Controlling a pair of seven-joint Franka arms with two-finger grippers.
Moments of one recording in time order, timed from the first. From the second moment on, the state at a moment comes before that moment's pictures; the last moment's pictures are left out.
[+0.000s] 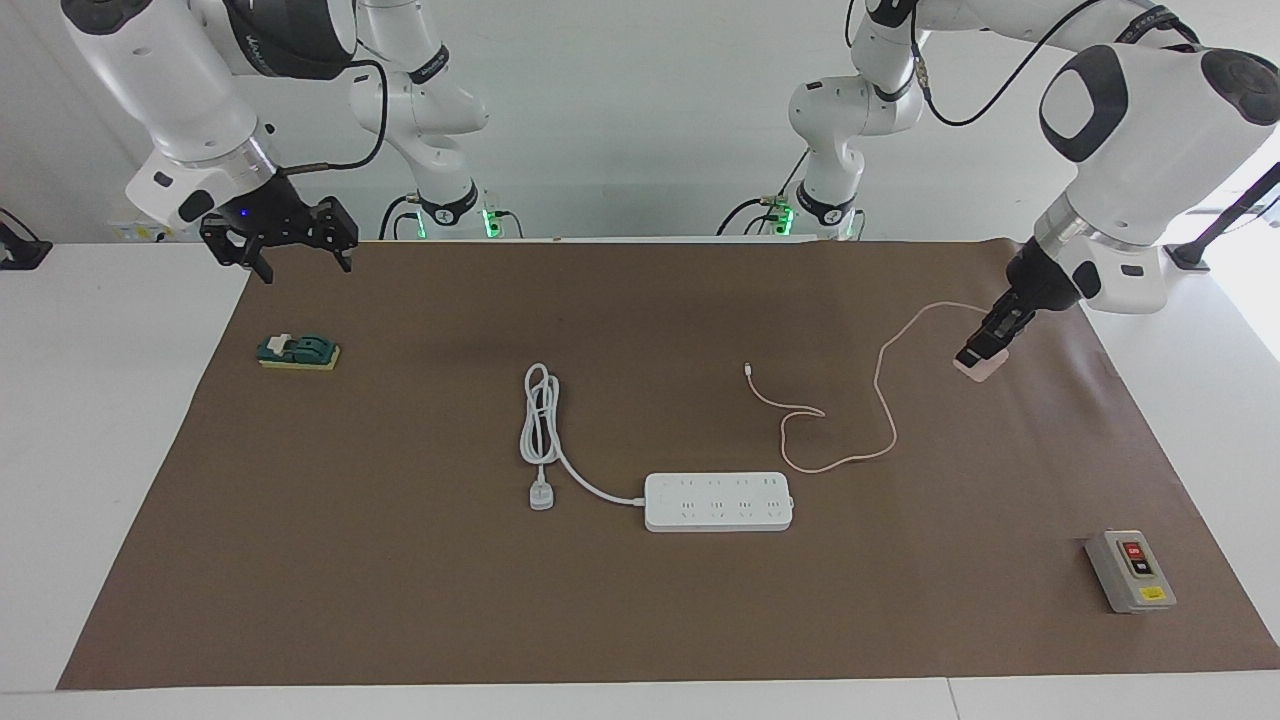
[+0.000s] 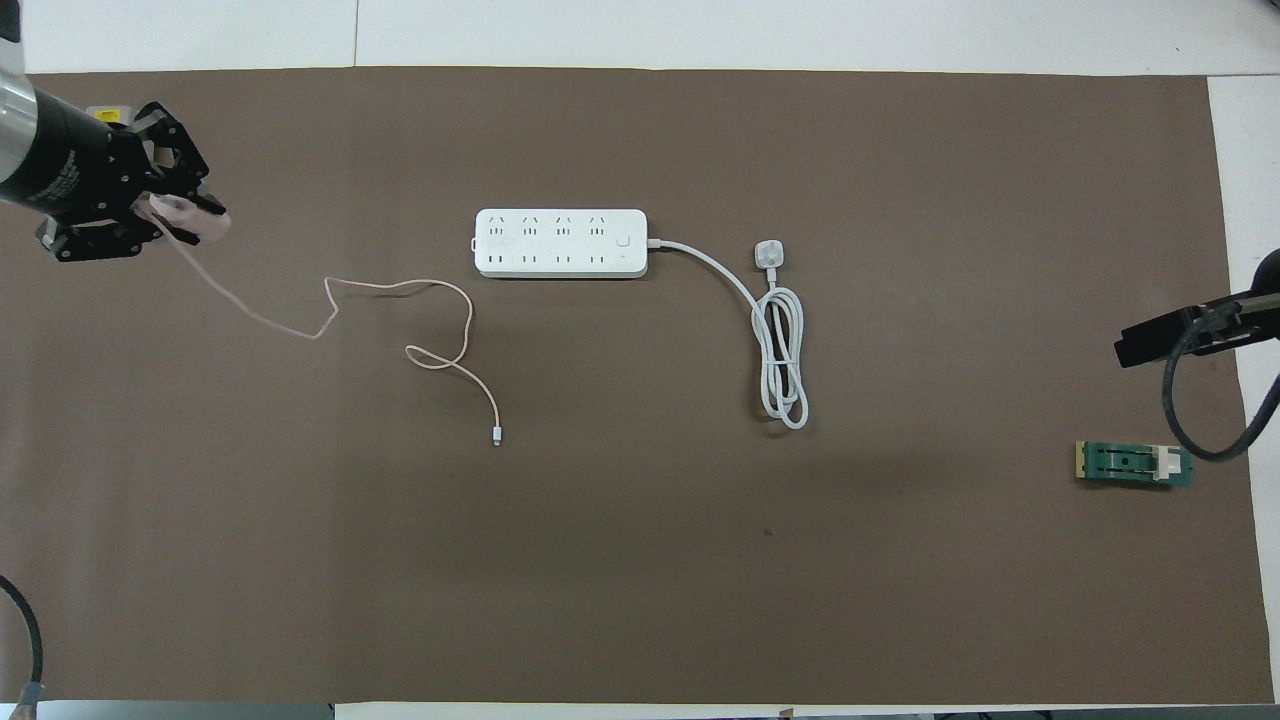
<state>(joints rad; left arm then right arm) -0.02 0.25 -0.12 -1.36 -0.11 1.64 -0.94 -0.02 -0.04 -0.03 -1.67 -0.03 1.53 -0.22</state>
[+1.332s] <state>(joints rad) -0.36 0.54 -0.11 -1.35 0.01 1.93 -1.99 -0.02 -0.04 -0.03 -1.66 -0.02 1.53 -0.19</state>
